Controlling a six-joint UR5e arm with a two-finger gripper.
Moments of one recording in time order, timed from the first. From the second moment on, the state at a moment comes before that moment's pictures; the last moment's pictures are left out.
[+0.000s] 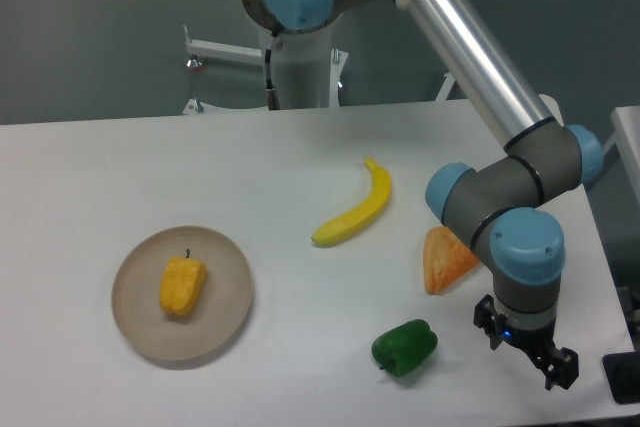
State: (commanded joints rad) arm 2.34 -2.55 -0.75 -1.08 1.65 1.33
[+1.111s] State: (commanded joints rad) arm 2.29 -2.18 -1.08 -1.25 1.63 0.87
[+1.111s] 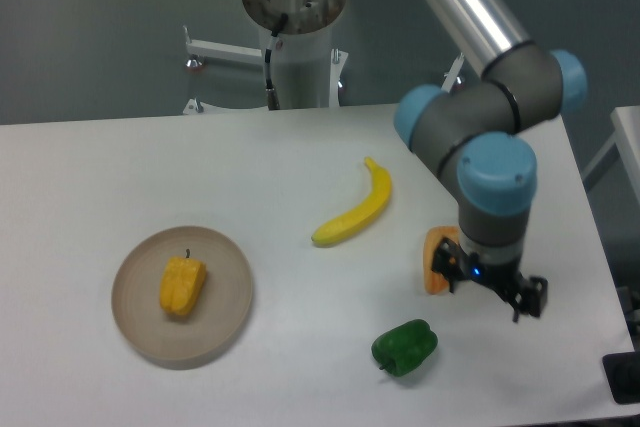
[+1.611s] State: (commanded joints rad) arm 2.09 -2.06 -1.23 -1.34 1.48 0.48
